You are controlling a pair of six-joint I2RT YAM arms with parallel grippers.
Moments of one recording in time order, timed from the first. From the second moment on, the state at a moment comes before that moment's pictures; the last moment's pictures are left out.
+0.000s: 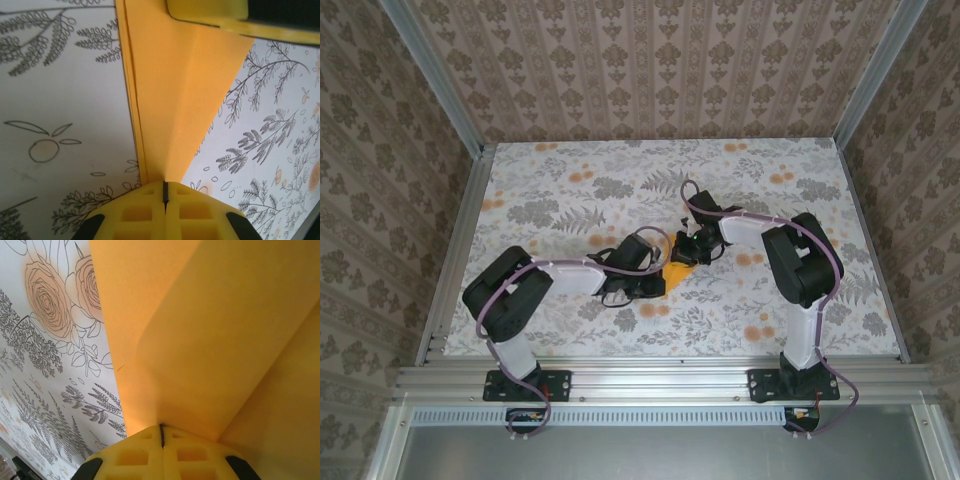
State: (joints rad) left arm -0.87 1.74 0.82 -0.04 0.36 -0.75; right arm 0.42 1.97 1.18 -0.48 -0.47 0.64
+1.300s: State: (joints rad) left arm -0.77 1.59 0.79 -0.04 0.42 -0.80; right arm 0.42 1.97 1.18 -0.48 -0.47 0.66
